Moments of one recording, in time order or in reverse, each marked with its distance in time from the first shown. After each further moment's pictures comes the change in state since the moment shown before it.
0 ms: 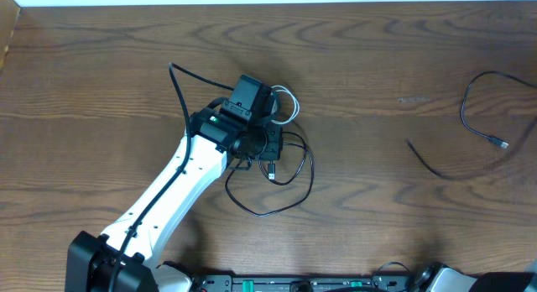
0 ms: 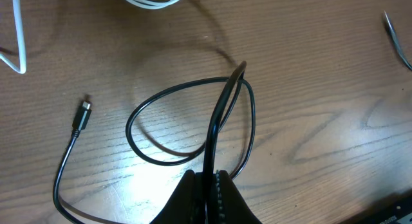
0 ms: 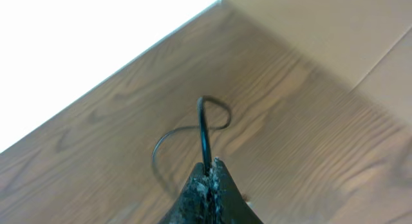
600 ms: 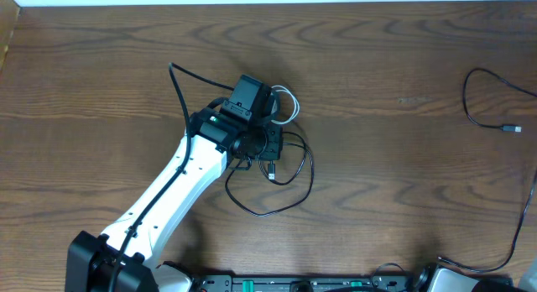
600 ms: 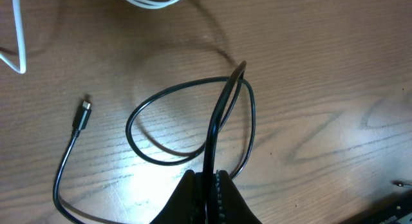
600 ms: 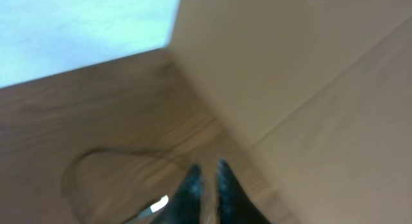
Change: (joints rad) left arm 0.000 0.000 0.000 -0.001 0.000 0.000; right arm 0.169 -0.008 0.121 -0.028 0.390 -0.298
